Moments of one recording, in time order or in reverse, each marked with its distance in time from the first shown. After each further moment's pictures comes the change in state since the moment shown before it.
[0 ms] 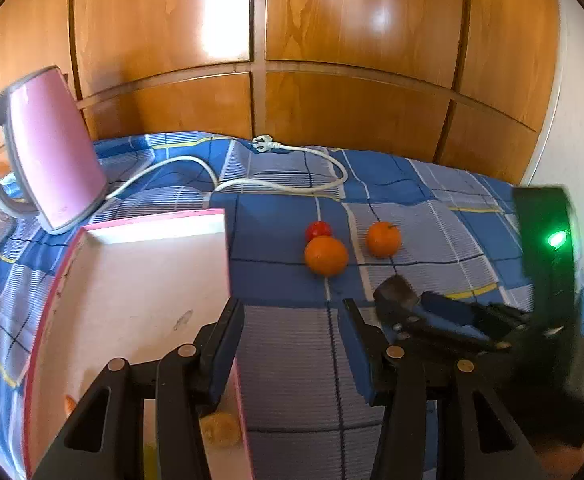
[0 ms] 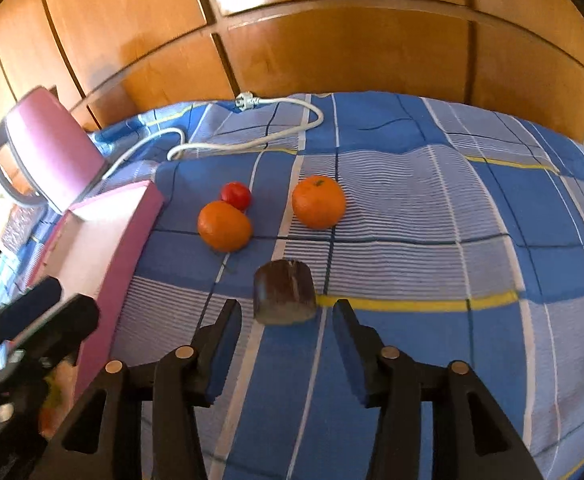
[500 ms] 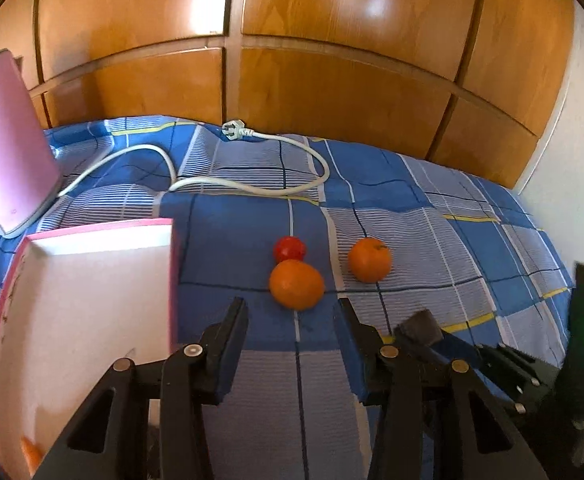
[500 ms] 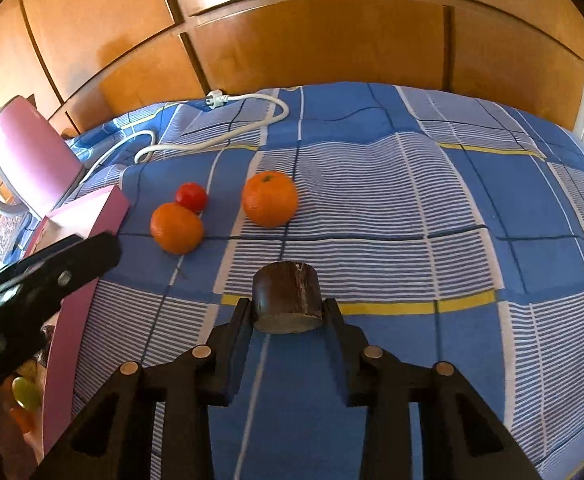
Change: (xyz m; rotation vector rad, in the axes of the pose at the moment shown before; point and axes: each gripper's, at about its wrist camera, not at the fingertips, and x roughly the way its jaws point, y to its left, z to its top) left arm 0.057 -0.014 0.033 -0.024 0.078 -0.074; right arm 0.003 -0.031 -0.001 0.042 0.006 -0.030
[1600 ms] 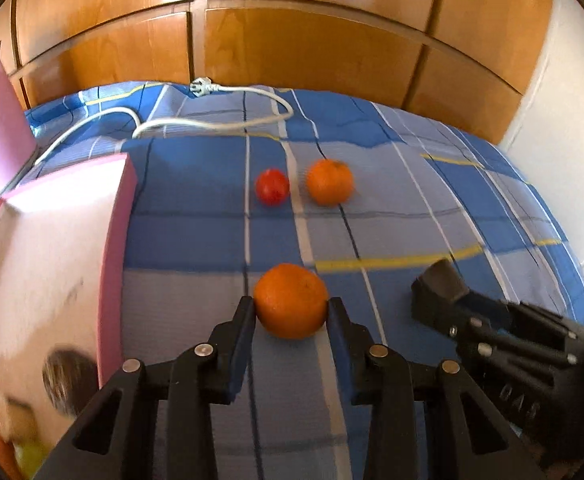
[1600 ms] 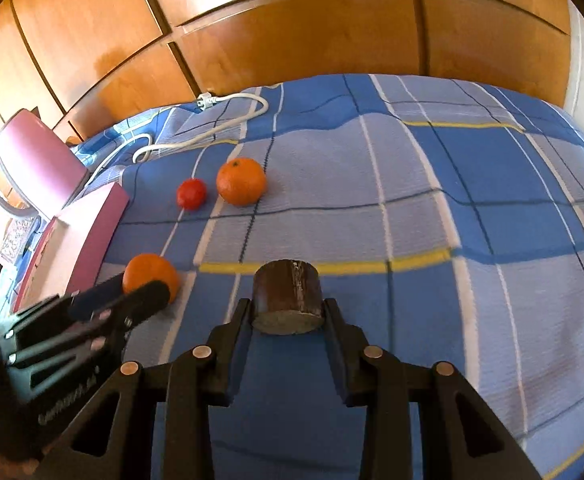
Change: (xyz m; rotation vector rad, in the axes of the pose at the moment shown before) left arm 0.004 -0.030 -0.057 0.050 0.075 -0.038; right arm -0.025 -0.029 -0.022 0.046 0.013 0.033
